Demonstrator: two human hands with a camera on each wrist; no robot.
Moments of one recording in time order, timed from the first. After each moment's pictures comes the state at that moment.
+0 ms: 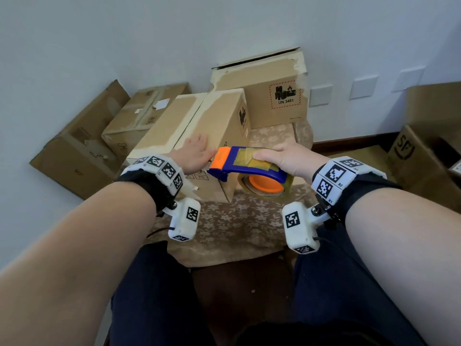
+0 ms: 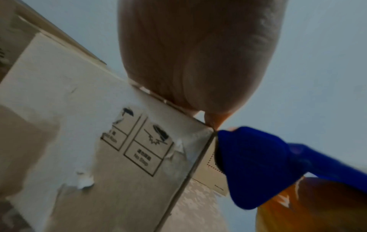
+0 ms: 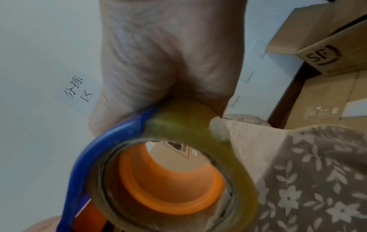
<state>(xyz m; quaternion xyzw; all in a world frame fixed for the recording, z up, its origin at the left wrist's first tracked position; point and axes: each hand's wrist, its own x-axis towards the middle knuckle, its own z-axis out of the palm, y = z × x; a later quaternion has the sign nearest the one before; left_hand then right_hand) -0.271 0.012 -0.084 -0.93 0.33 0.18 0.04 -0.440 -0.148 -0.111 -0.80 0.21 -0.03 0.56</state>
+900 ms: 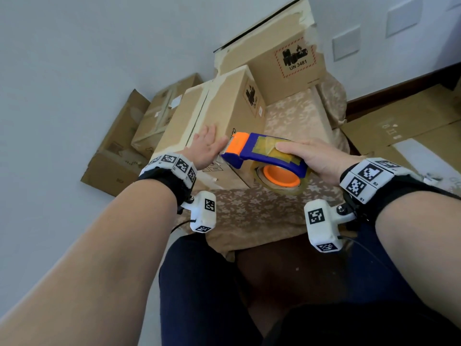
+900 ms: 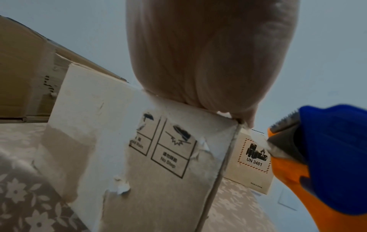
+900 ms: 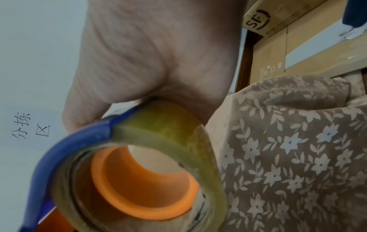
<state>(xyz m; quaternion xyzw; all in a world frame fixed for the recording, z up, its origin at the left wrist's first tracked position) -0.270 0.007 -0.094 -0.93 0.32 0.19 0.04 -0.457 -0.152 -0.180 -0.61 0.16 -0.06 0.77</state>
